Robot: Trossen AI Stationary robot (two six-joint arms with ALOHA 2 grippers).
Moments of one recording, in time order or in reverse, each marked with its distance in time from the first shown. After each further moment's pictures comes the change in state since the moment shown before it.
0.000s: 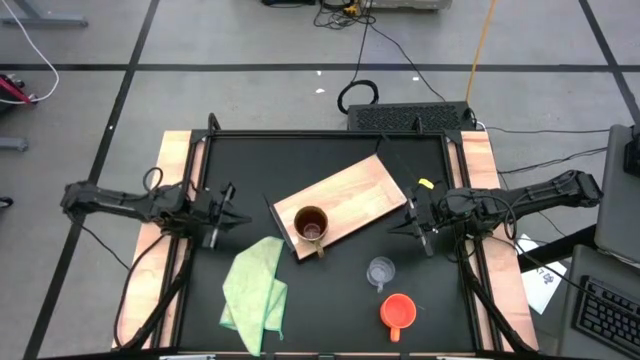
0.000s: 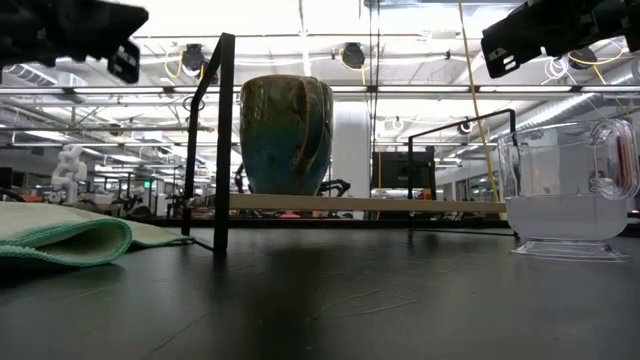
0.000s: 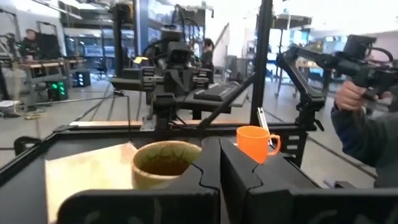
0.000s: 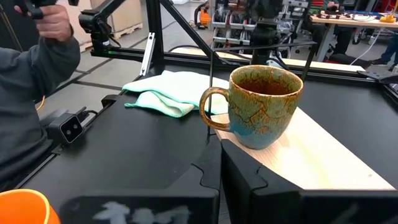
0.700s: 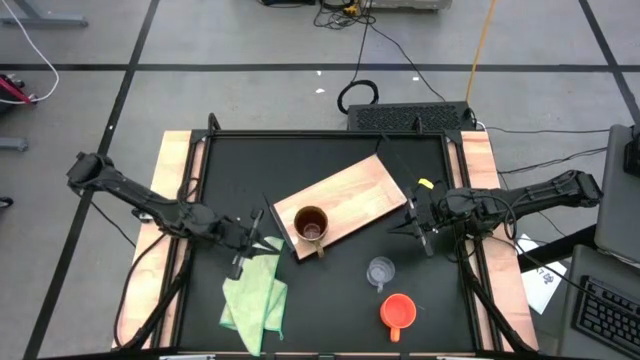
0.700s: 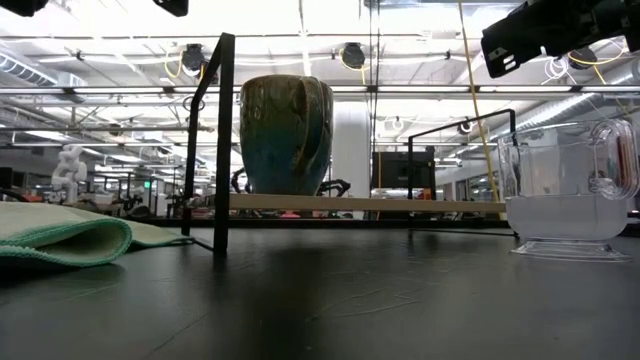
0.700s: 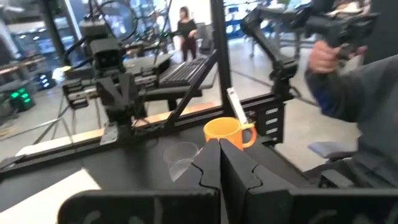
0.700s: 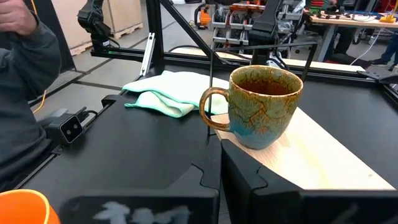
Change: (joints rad) left arm -0.257 0.656 0.340 0.194 -0.135 0.168; right arm 0.000 0.000 0.000 0.000 0.000 0.000
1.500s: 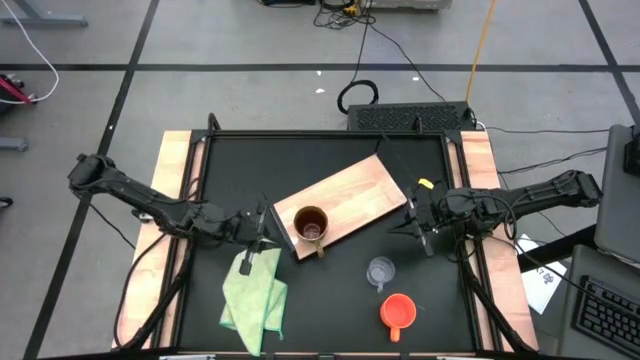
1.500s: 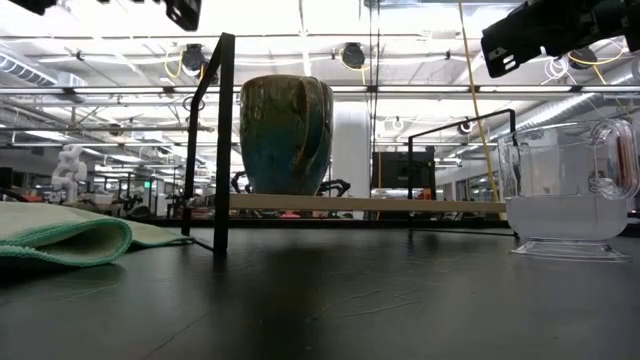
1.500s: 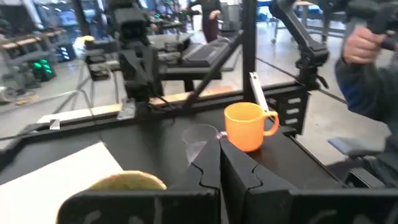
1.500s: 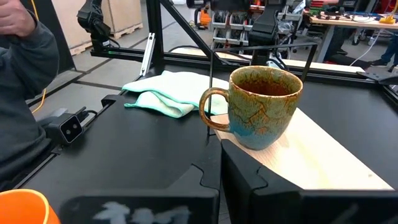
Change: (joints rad) left arm 0.038 0.053 0.037 -0.049 -0.040 -0.059; right arm 0.000 0.000 0.000 0.002 0.000 -0.004
